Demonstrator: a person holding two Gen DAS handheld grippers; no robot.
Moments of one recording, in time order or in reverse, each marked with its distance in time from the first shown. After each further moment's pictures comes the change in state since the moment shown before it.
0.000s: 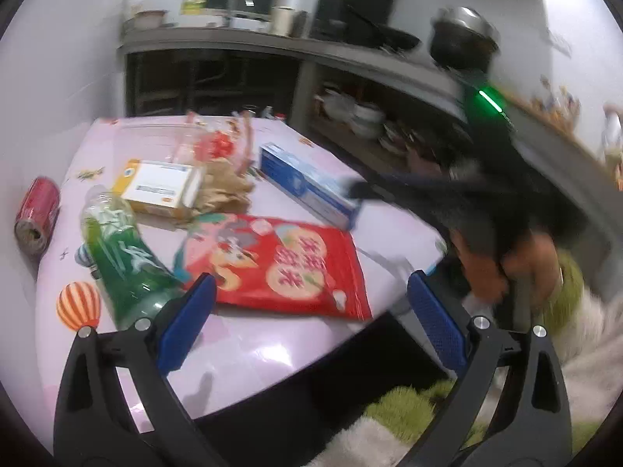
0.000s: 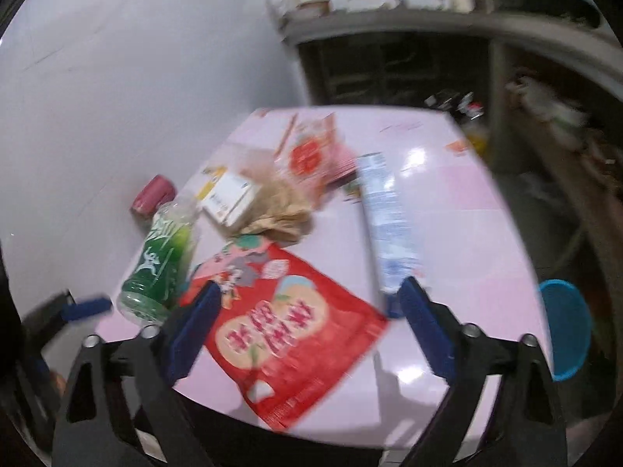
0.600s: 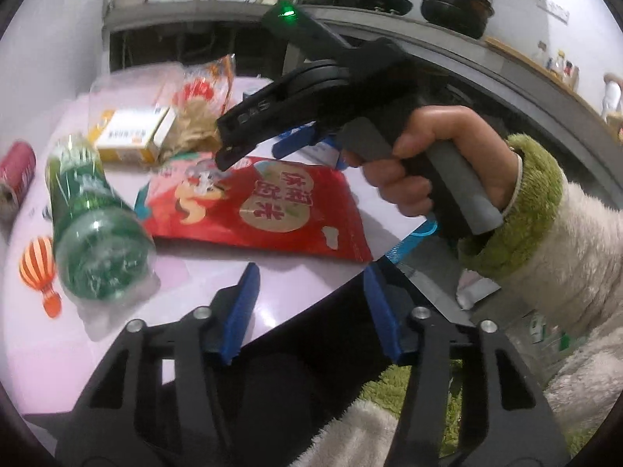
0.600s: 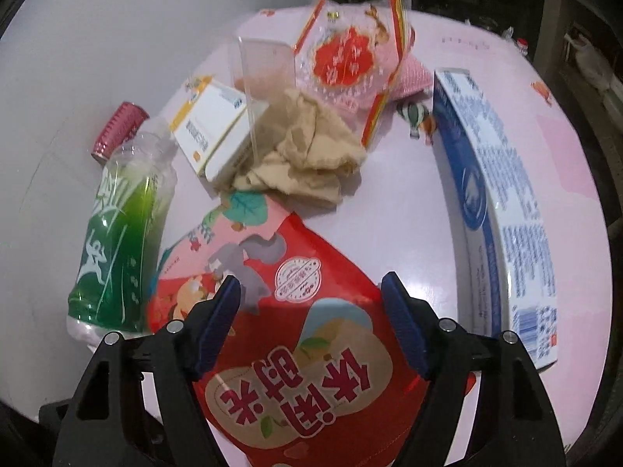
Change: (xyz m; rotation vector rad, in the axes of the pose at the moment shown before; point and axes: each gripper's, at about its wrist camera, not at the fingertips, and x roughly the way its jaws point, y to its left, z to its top) left arm 0.038 -0.004 -0.045 -0.013 0.102 -0.021; right arm 0.116 0.022 0.017 -0.017 0.357 -0.002
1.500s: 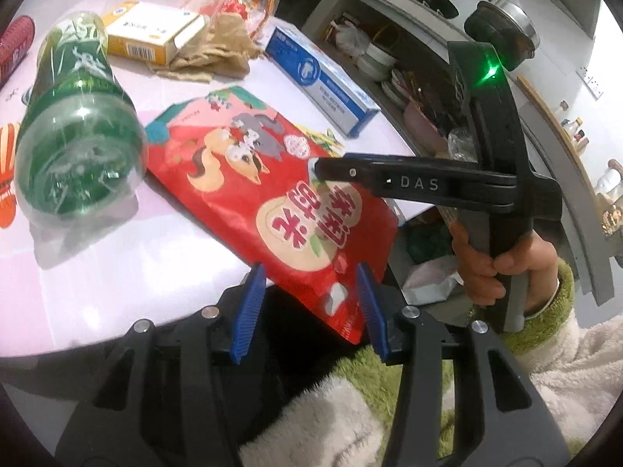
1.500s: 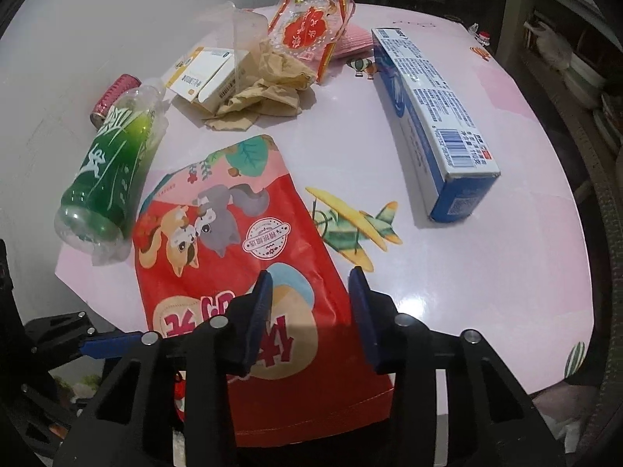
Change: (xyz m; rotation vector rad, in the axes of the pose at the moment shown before) left arm 0.020 0.039 -0.010 -0.292 0.164 -0.167; right arm -0.039 -0.011 -0.095 0.023 -0.048 -0.110
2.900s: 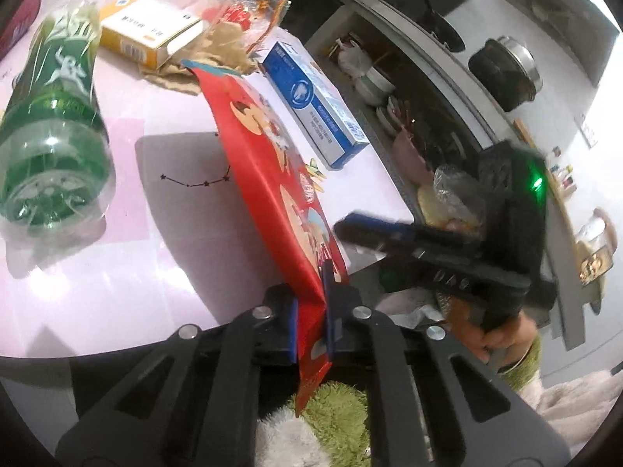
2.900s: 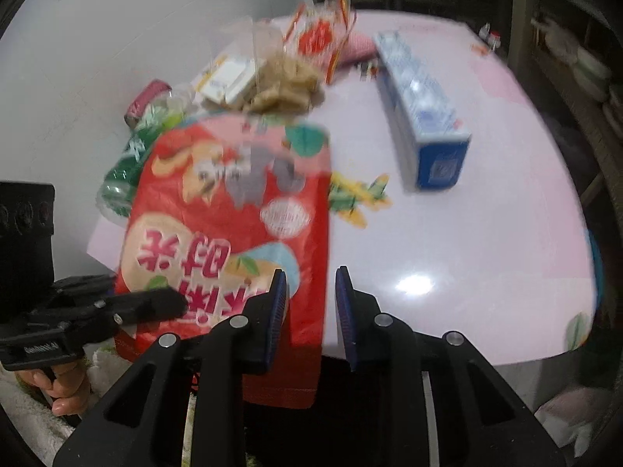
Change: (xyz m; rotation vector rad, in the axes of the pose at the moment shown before) left arm 0.015 -0.009 0.031 -0.114 -0.069 -0.071; right arm -0.035 -0.021 -0.021 -0.014 -0.063 0.103
